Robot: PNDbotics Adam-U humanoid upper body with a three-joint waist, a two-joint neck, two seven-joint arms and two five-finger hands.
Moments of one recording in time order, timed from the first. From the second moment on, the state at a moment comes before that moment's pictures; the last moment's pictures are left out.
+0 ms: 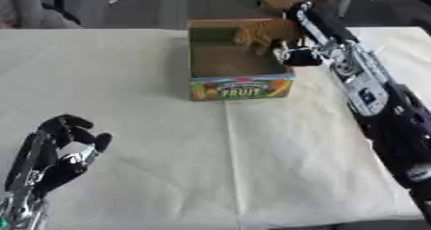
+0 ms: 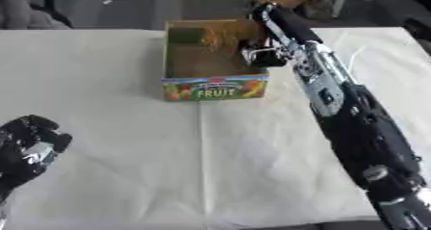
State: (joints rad) left arm -0.12 0.20 -0.12 -1.67 -0.11 -0.07 -0.05; right arm -0.77 -0.40 0.14 -1.18 0.73 -0.12 0.10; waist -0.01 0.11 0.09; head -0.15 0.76
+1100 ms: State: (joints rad) left arm -0.14 0.18 -0.15 -1.67 -0.10 -0.08 -0.08; right arm -0.96 -0.28 0.04 -0.60 1.03 -0.08 0.04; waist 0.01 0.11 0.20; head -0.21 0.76
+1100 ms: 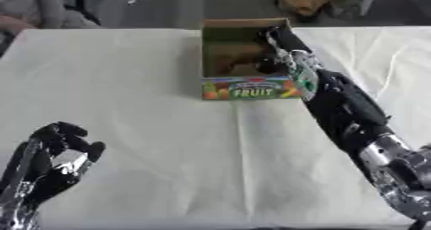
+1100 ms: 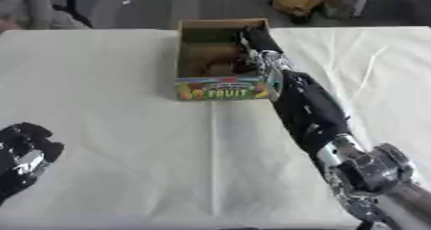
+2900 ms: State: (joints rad) left arm -0.14 0.18 -0.15 -1.67 -0.10 -0.07 -0.09; right arm -1.01 -0.30 0.03 -0.53 1.01 -0.19 0.54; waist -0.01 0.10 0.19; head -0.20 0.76
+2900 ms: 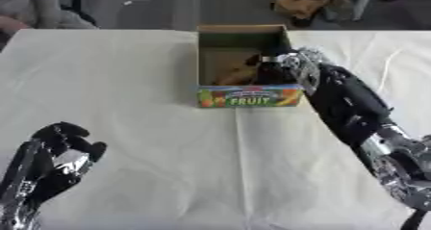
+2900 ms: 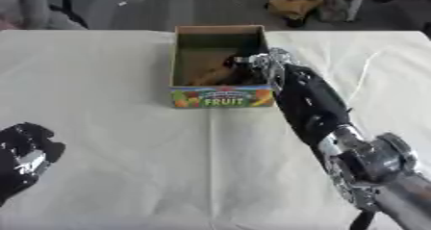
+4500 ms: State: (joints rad) left arm -0.13 0.19 -0.14 -1.67 -0.11 -0.07 -0.07; right arm -0.93 -0.46 0.05 -0.97 0.77 -0.20 0.37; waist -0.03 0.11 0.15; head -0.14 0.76
